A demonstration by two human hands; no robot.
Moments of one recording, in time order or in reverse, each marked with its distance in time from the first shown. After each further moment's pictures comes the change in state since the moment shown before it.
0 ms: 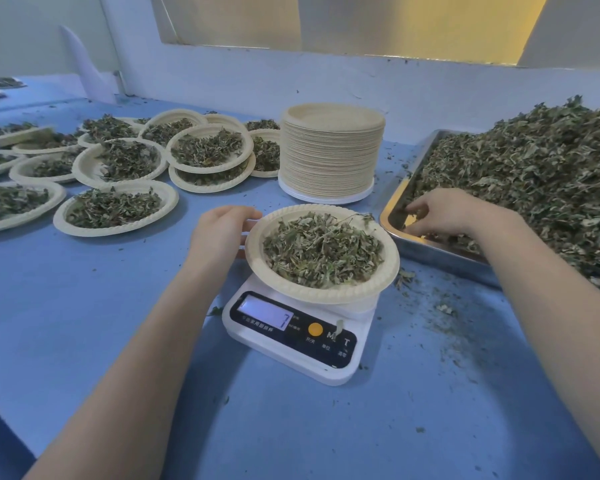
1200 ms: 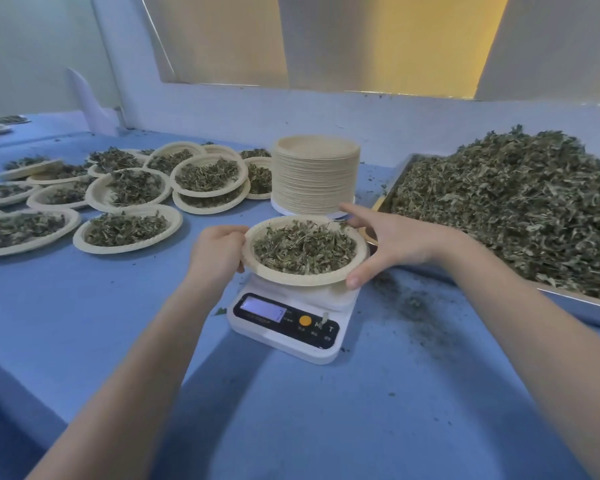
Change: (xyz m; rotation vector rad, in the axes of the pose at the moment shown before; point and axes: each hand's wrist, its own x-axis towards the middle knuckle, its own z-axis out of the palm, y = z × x) left_hand -0.024 0.002 -0.012 0.223 -0.049 0.153; right_hand -0.089 -0.049 -0.008 0.449 -0.240 -0.398
